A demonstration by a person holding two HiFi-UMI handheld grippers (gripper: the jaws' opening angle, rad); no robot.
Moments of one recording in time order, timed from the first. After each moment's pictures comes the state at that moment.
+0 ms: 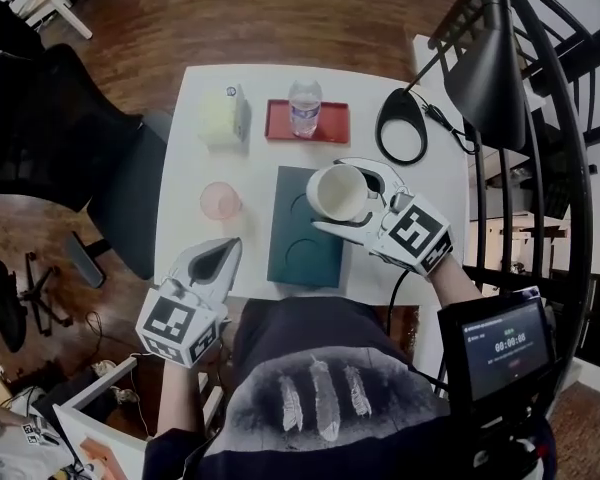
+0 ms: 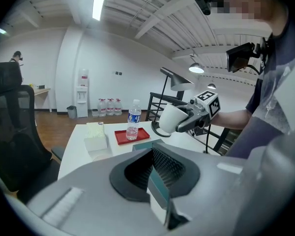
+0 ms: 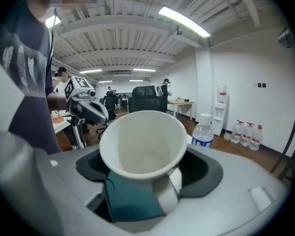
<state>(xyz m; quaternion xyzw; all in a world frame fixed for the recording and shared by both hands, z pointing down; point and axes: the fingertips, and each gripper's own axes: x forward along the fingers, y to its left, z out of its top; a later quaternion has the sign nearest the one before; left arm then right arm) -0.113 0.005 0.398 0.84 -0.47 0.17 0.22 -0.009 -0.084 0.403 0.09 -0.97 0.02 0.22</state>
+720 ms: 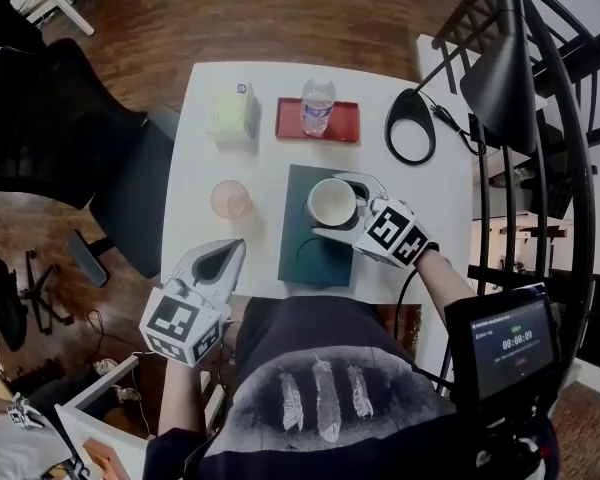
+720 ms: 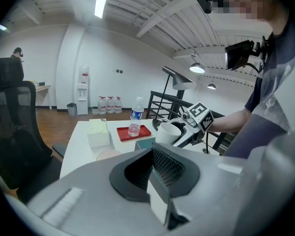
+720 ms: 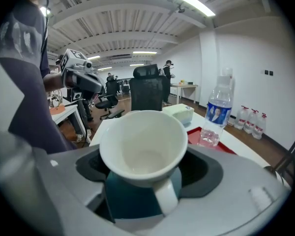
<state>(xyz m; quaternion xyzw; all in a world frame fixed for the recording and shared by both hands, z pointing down) -0.132 0.012 0.408 0.84 -0.46 0.17 0.23 -0.028 -0.068 0.492 0.07 -0.95 0.05 0.31</state>
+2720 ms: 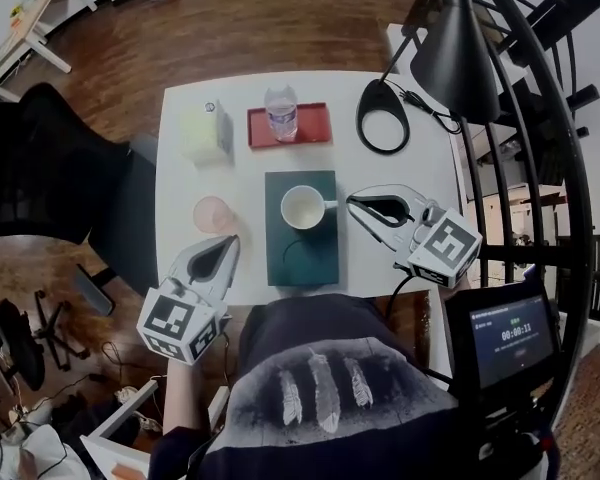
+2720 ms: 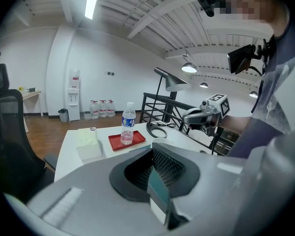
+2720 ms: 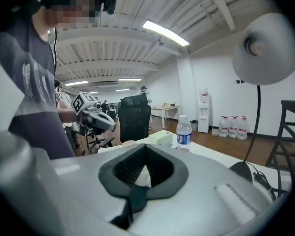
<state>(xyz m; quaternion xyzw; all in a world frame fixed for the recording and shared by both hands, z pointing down) -0.105 -0.012 0.388 0.86 -0.43 0.17 0.20 0.058 -0.068 0.375 0.18 -0.97 0.07 0.16</state>
